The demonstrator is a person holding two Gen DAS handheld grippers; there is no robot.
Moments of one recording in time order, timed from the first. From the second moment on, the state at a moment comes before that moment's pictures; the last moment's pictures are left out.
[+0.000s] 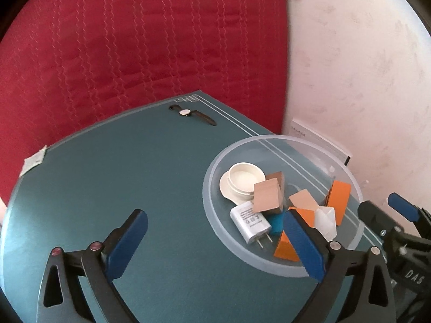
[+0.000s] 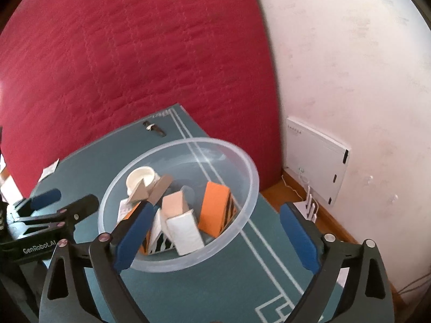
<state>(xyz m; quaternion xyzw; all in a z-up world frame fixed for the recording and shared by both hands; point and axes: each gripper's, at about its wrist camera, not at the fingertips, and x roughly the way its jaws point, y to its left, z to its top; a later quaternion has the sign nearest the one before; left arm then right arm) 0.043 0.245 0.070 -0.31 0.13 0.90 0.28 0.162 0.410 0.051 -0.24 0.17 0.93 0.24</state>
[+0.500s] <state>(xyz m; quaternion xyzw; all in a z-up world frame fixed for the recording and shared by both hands) 0.066 0.225 0.083 -0.28 0.12 0.92 0.25 0.167 0.380 0.050 -0.27 0.12 0.93 0.21</state>
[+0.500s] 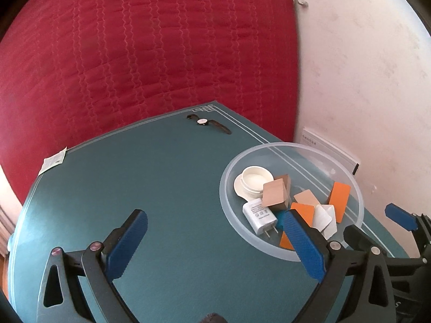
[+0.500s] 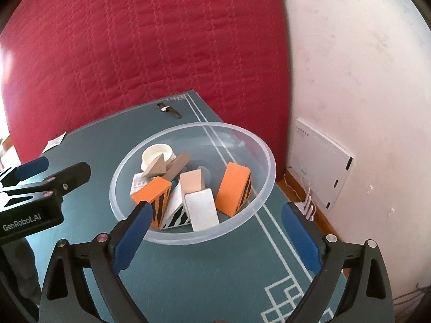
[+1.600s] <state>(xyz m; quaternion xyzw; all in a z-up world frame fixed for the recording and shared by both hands) 0.082 0.226 0.070 -0.31 0.15 0.91 0.23 0.160 0.360 0.047 -0.30 0.06 0.93 0.22</state>
